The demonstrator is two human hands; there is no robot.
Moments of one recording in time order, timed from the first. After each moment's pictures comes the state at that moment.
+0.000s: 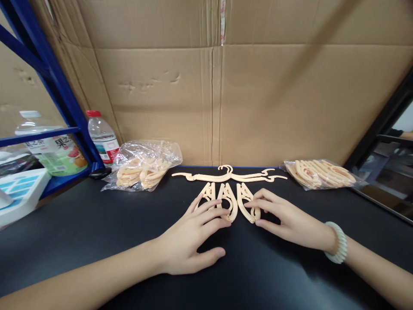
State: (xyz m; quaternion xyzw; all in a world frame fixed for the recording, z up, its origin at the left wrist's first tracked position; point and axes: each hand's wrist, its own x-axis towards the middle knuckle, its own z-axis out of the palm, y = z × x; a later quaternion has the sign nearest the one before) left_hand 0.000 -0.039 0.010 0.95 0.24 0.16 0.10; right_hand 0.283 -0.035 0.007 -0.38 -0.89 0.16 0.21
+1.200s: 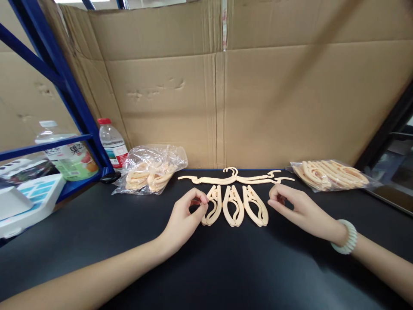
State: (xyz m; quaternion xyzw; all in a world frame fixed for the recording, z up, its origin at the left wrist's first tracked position) left_hand -0.001 -0.015 -0.005 0.70 0.43 0.48 0.31; right_hand 0.296 -0.019 0.001 -0.45 -0.83 0.12 0.30
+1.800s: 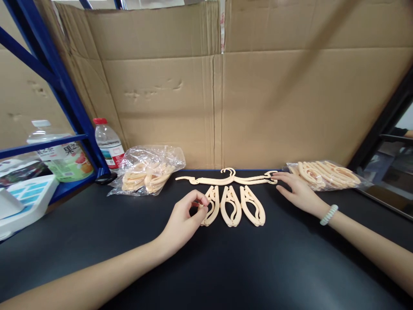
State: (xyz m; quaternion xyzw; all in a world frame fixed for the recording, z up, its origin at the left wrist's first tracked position) left_hand -0.003 -0.014 -0.010 0.73 0.41 0.45 0.31; right_hand 0.357 0.047 -0.035 -0.49 -0.80 -0.07 0.33
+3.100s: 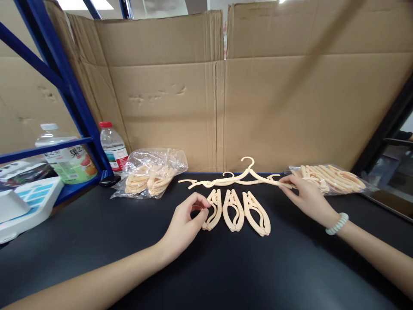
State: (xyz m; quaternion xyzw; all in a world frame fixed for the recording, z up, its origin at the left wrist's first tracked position) left_hand -0.003 -0.015 -0.007 0.70 0.42 0.47 0.33; right_hand 0.332 0.020 -0.005 -0.53 -0.77 -0.06 0.36
